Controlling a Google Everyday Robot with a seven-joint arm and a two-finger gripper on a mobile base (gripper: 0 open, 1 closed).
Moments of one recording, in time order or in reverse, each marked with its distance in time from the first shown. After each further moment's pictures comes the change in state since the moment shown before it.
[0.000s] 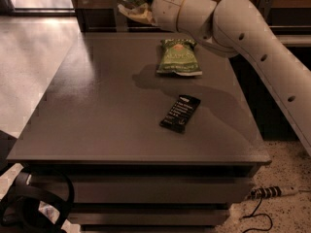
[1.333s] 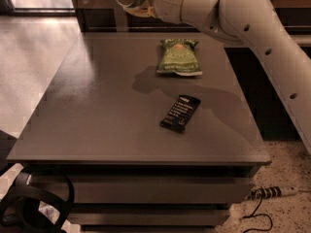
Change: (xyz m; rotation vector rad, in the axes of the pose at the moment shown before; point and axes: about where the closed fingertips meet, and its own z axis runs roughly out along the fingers) arm -0.022 -0.010 -0.008 -0.043 -0.023 -0.561
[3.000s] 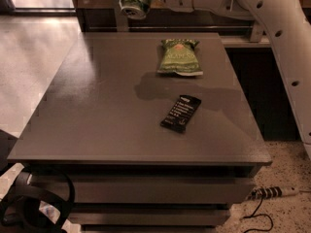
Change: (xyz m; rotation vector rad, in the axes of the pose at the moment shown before) arm -0.028 -0.009 -0.017 -0.095 -0.194 -0.878
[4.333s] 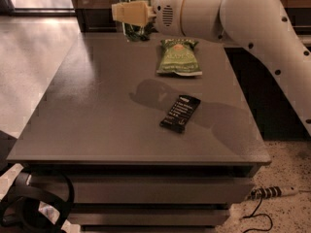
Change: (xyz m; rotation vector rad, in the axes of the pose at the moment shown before) arm -0.044 0.016 -0.002 -0.193 0.035 -0.537
